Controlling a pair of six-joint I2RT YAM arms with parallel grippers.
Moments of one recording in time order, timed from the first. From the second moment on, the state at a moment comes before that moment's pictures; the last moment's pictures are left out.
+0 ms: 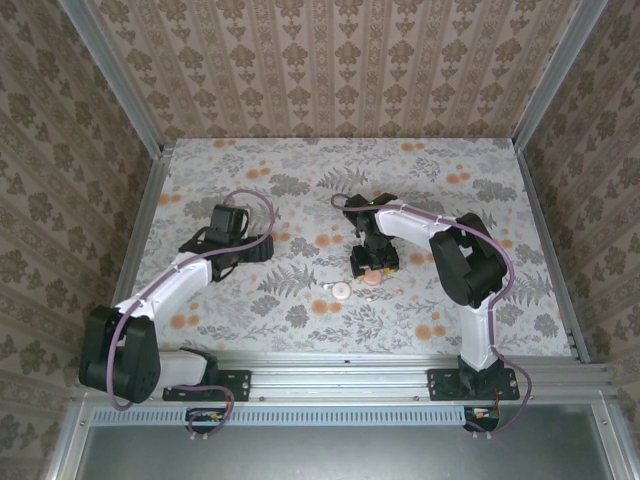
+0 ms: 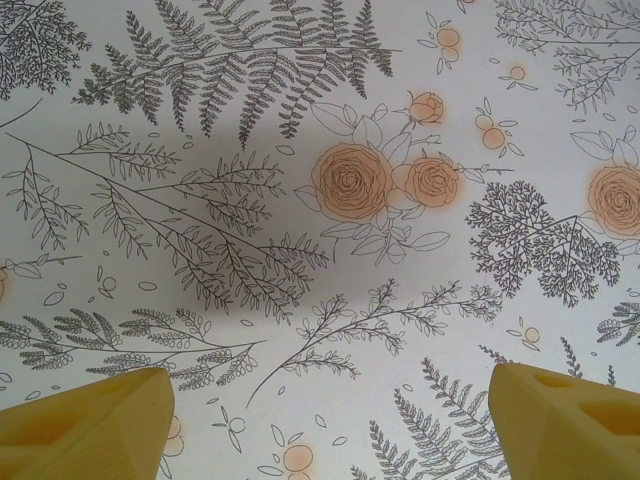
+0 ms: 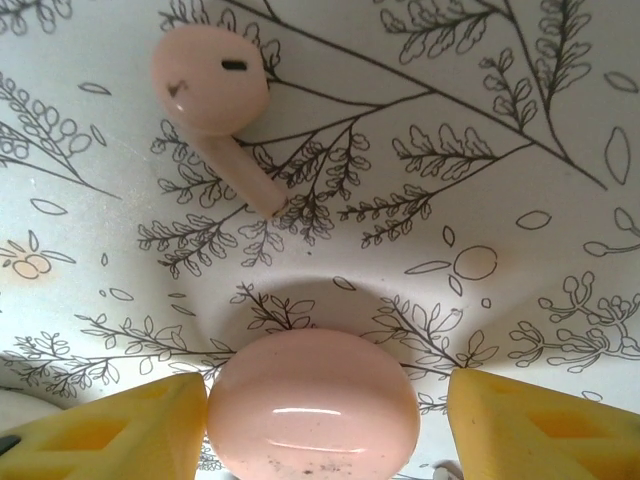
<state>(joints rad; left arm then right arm) -0.36 1.28 0.77 -0.40 -0.02 -0.26 0.55 2.02 1.43 -1.05 -0.05 0.40</state>
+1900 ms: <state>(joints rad) -0.41 1.16 0.90 -0.43 0.58 -0.27 0.58 1.27 0.73 0.05 -0.30 -0.01</state>
